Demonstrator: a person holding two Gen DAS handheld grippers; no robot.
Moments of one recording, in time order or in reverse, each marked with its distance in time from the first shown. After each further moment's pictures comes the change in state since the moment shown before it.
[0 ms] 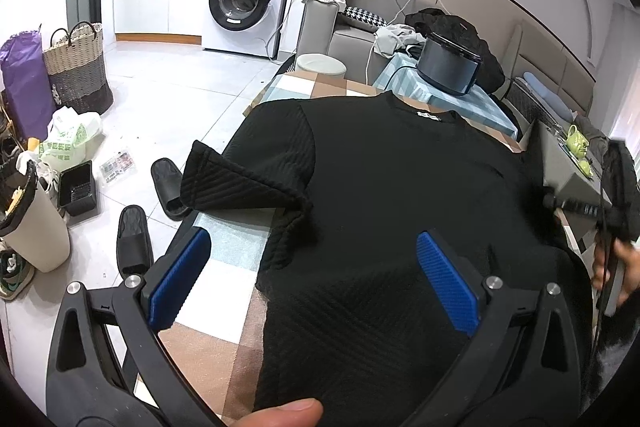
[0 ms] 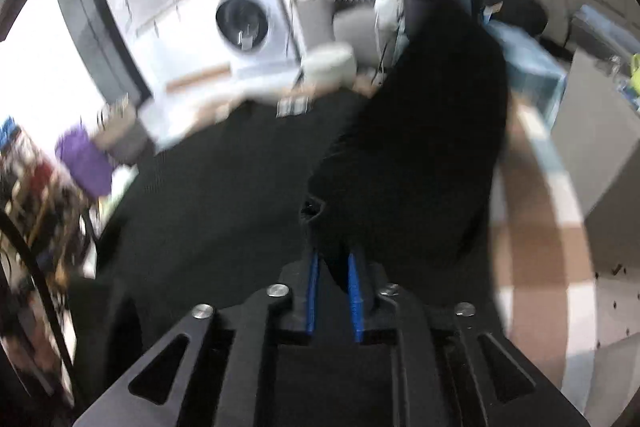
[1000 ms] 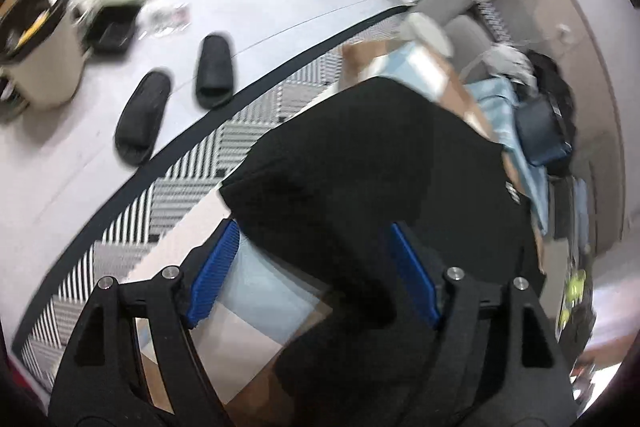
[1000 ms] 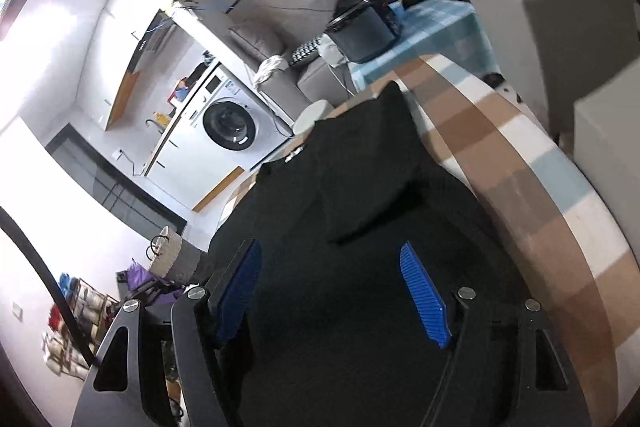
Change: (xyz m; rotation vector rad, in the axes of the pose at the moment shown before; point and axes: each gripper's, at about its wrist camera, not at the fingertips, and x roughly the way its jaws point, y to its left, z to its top) left arm 0.130 0.113 0.059 -0.628 0.315 0.107; right arm -0.136 -0.025 -0.119 0.519 -0.281 0.166
